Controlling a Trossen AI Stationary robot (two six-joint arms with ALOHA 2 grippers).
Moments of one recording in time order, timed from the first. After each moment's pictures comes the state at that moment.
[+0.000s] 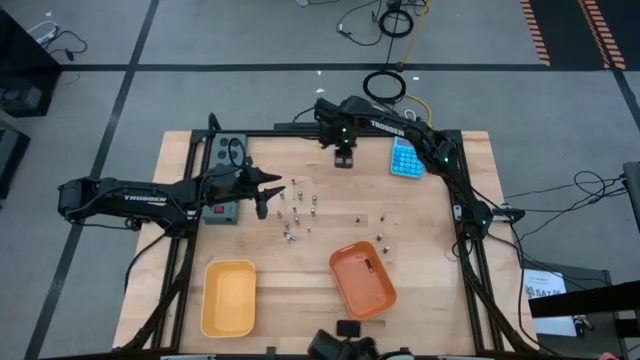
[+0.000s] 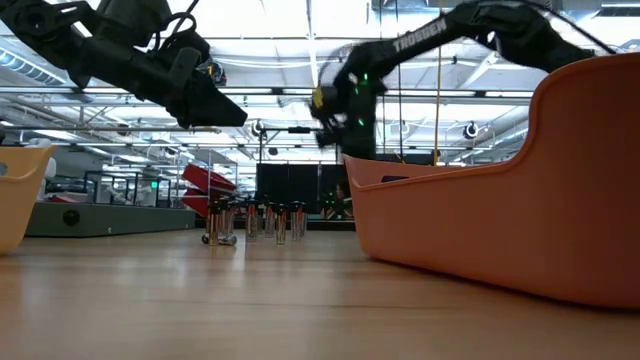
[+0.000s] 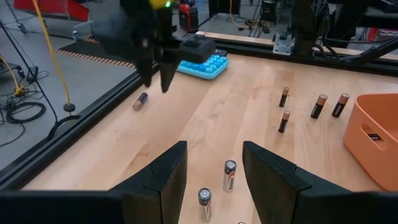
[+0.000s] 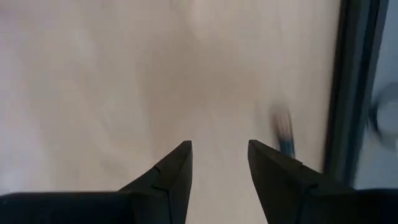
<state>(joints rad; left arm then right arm) 0.23 0.99 0.37 0.33 -0.09 -0.01 -0.55 2.31 2.14 -1.24 -0.03 -0.48</state>
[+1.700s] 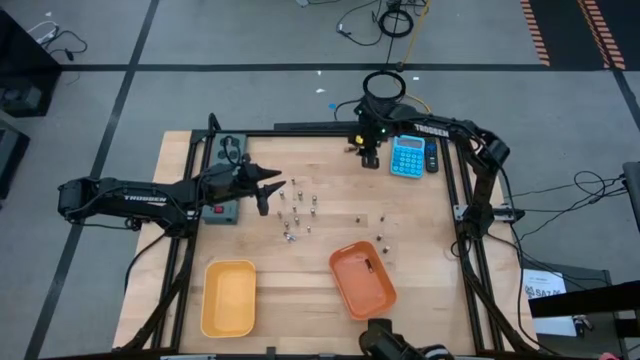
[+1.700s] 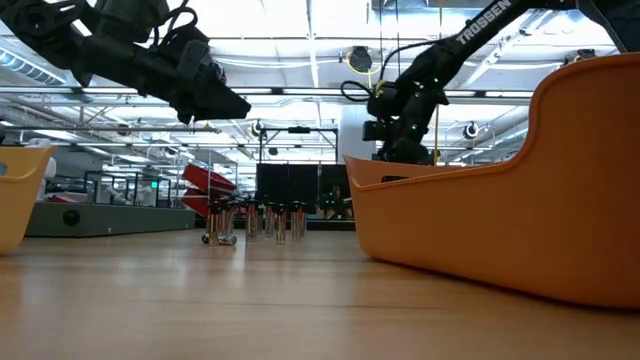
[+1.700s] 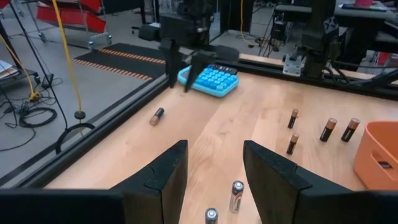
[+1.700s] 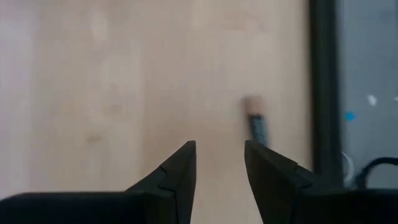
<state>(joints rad) 0.23 0.99 0.37 0.39 -0.14 -0.04 -0.71 1.88 1.40 -0.68 -0.21 -0.68</state>
